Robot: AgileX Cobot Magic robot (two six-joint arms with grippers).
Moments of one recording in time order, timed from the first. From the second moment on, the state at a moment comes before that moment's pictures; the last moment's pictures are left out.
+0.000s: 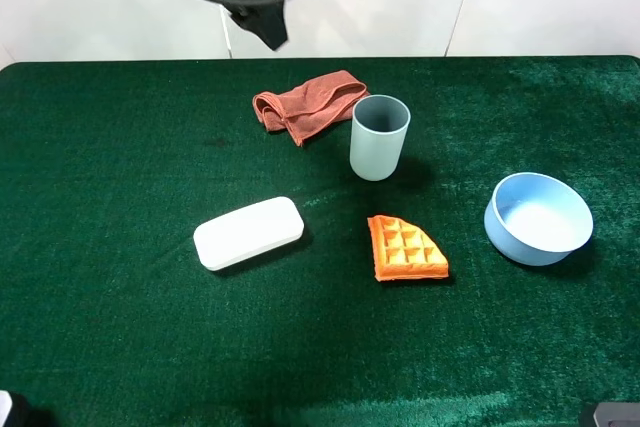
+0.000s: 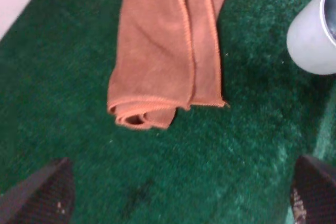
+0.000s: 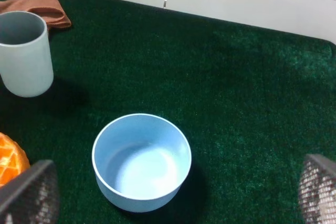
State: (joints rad) left arm -0.49 1.93 -1.65 -0.13 0.83 0.49; right arm 0.08 -0.01 -0.50 0.02 1.02 -0.16
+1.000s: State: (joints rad) left arm -0.51 2.22 -1.69 -0.10 0.67 0.51; right arm 0.08 -0.01 -0.50 0.02 1.02 -0.16
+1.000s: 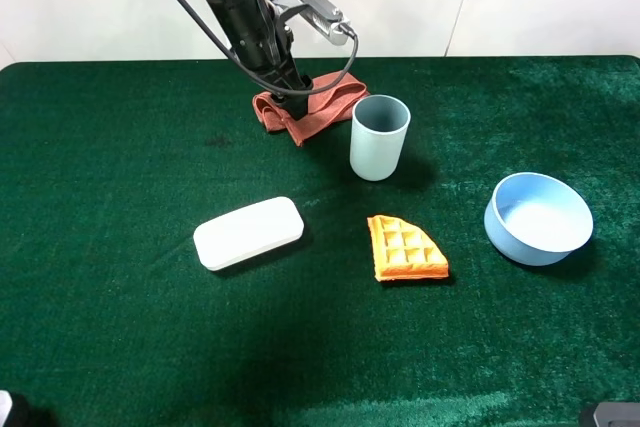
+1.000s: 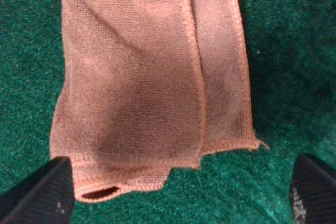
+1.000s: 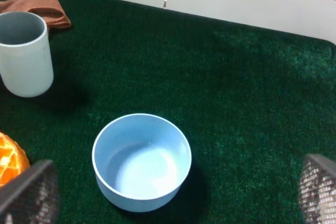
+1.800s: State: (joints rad) left arm -0.51 2.29 -1.69 -0.01 0.58 0.51; right arm 0.08 -0.01 -0.50 0.02 1.02 -0.16
